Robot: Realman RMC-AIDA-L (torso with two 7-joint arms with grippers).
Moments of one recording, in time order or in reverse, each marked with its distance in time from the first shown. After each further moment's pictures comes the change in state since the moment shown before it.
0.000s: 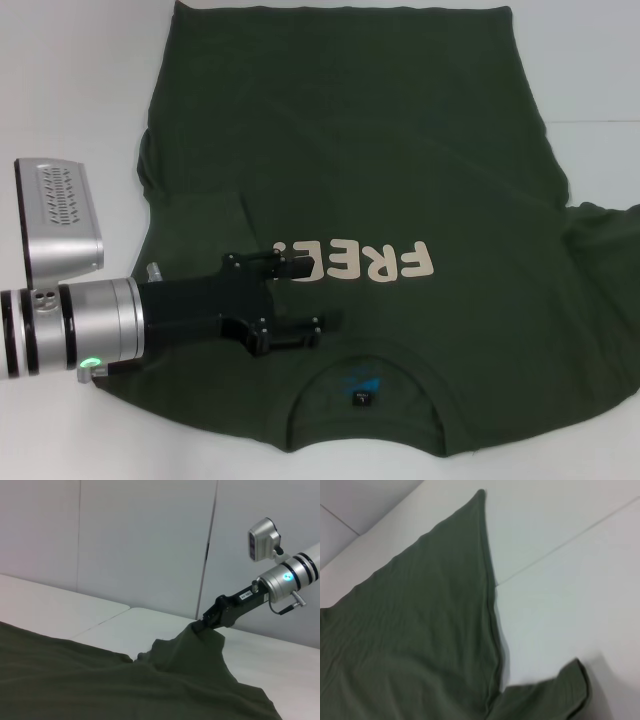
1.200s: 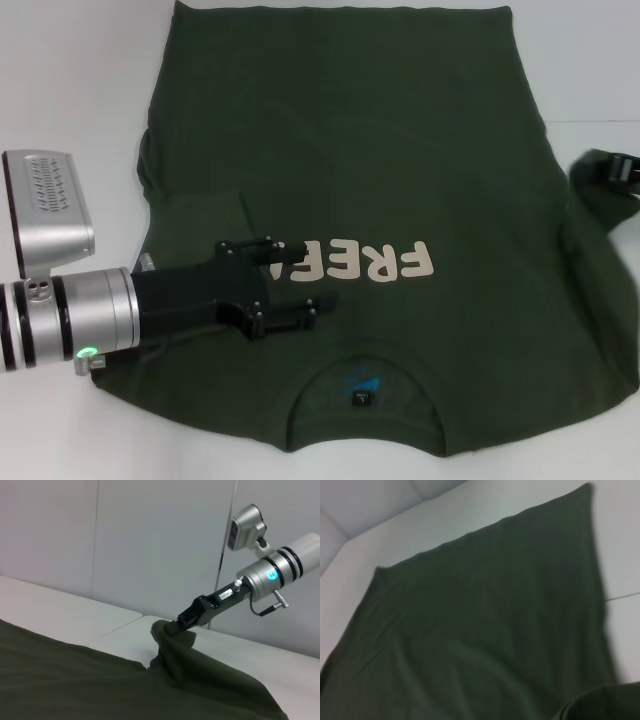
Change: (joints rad) left arm -0.008 0.002 -0.029 -0.011 -0.016 -0.010 -0.013; right arm 0.170 0.039 -0.160 0.005 -0.001 0.070 -0.053
